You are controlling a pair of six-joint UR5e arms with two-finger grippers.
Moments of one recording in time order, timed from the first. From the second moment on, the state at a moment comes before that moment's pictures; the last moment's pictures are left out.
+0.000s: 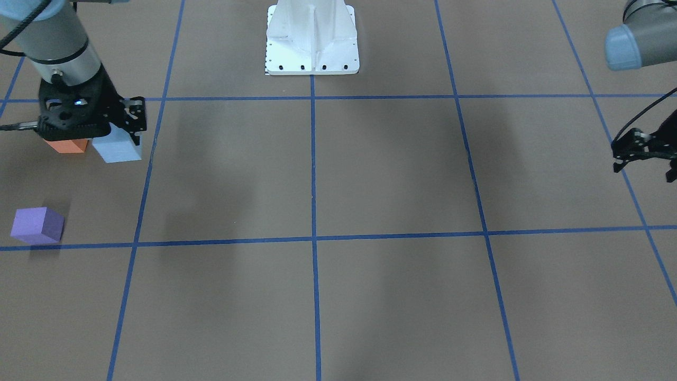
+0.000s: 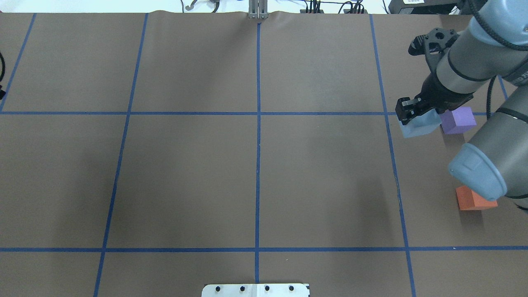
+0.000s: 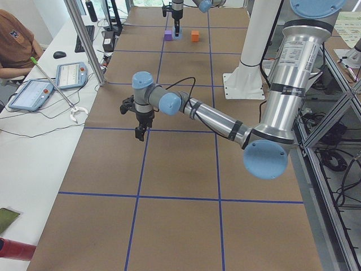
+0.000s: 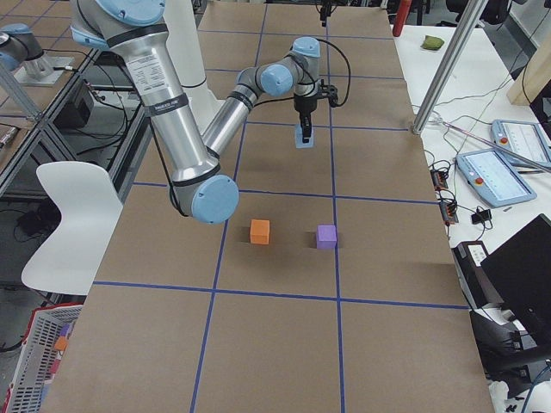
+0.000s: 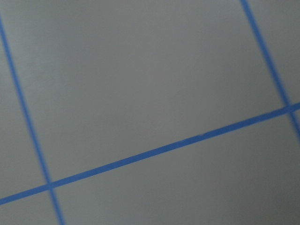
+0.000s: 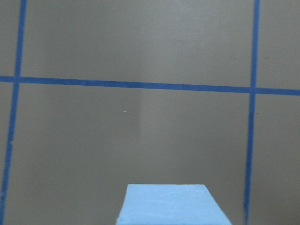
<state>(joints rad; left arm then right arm) -1.30 -1.68 -1.78 -1.62 -2.17 -0.09 0.92 -1.27 2.09 -1.91 2.05 0.62</state>
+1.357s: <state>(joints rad) -1.37 -1.64 -1.65 -1.79 -2.16 -0.04 1.04 -1.63 1.76 -1.23 2.18 0.59</state>
